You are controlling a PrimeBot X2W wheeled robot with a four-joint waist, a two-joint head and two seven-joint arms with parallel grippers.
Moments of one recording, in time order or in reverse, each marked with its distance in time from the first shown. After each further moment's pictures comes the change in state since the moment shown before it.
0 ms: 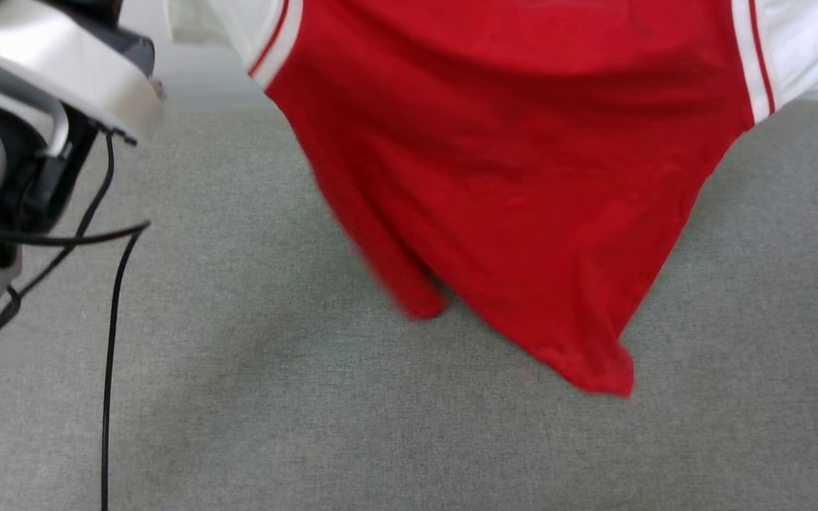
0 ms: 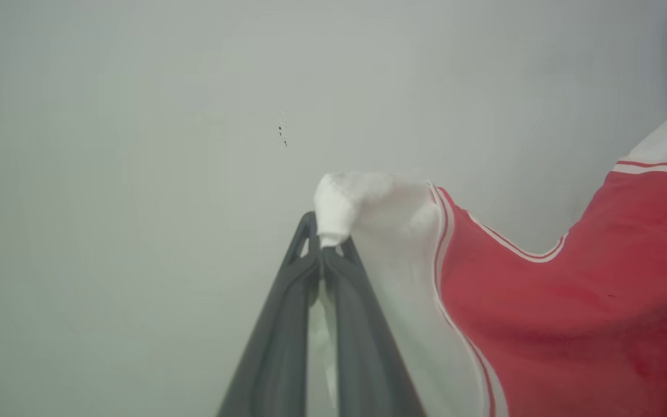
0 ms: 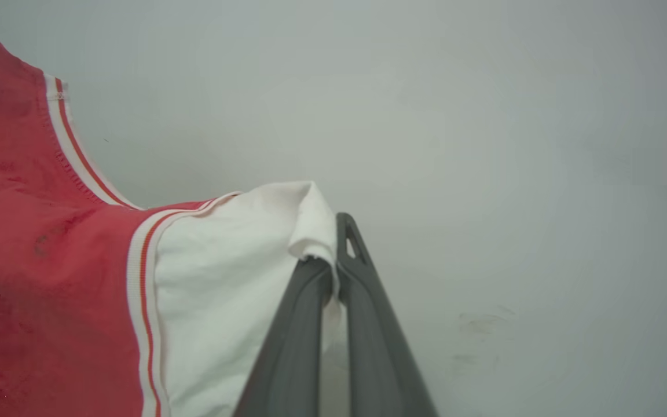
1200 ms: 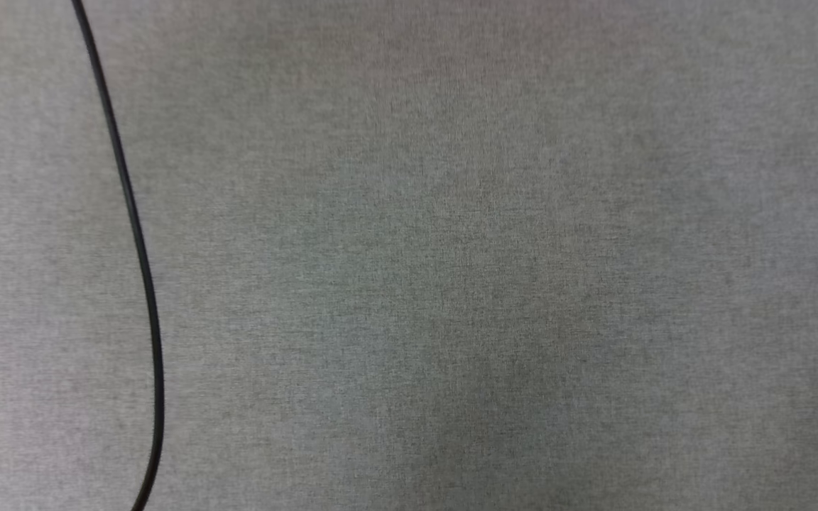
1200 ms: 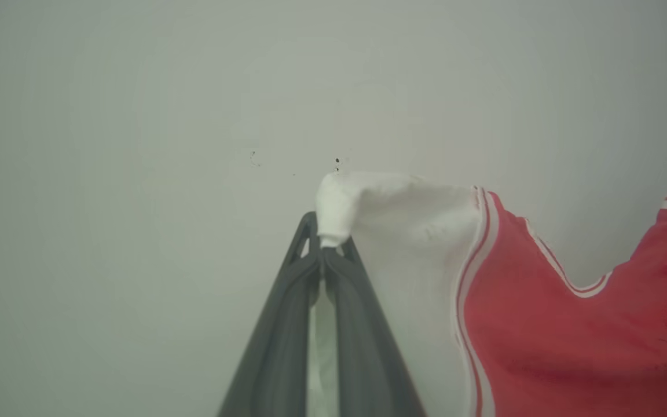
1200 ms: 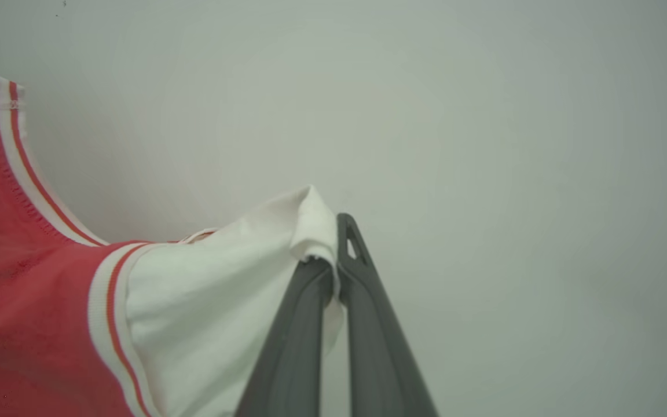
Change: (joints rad) left arm -0.772 -0.263 0.043 0.670 0.079 -0.235 -0.092; right arm -0.877 0.183 0.151 0.510 -0.245 0.000 -0.120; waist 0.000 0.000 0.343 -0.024
